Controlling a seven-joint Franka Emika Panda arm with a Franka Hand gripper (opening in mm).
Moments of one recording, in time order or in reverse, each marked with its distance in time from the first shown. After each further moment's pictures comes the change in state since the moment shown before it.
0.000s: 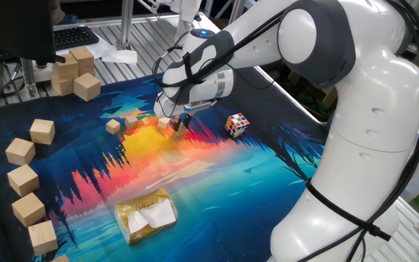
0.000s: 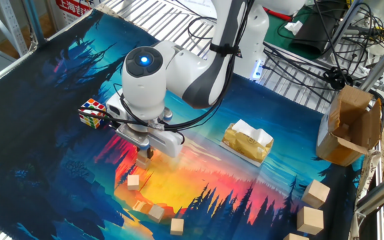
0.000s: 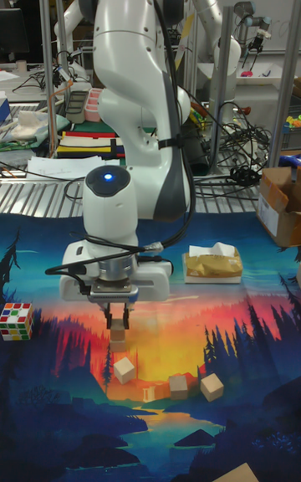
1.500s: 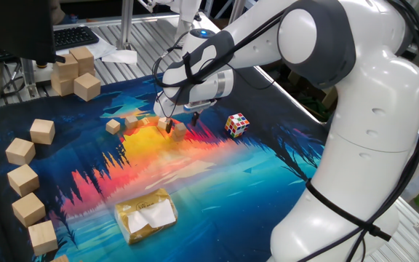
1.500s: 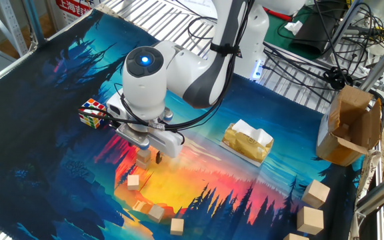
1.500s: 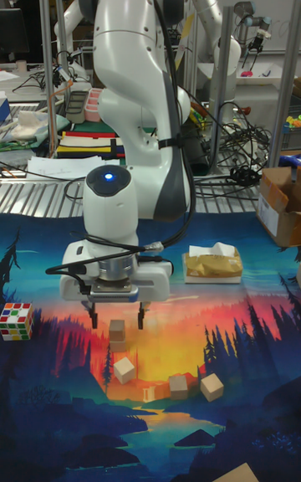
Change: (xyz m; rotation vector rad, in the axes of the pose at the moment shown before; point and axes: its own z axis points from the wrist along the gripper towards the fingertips) arm 0.000 0.000 -0.001 0.003 -0.002 0.008
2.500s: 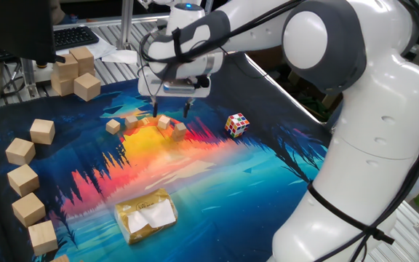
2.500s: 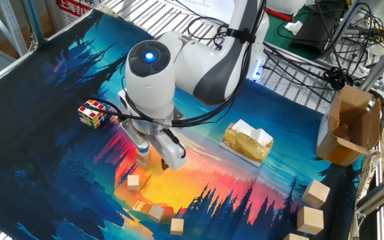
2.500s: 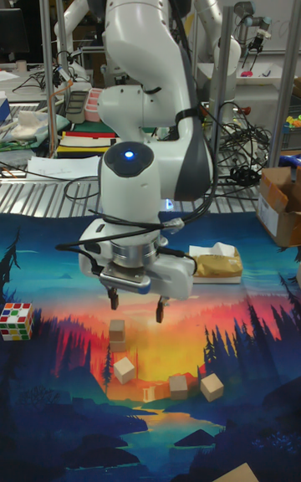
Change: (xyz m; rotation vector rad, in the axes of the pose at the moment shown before) arm -0.015 0.037 -0.051 0.001 0.059 0.299
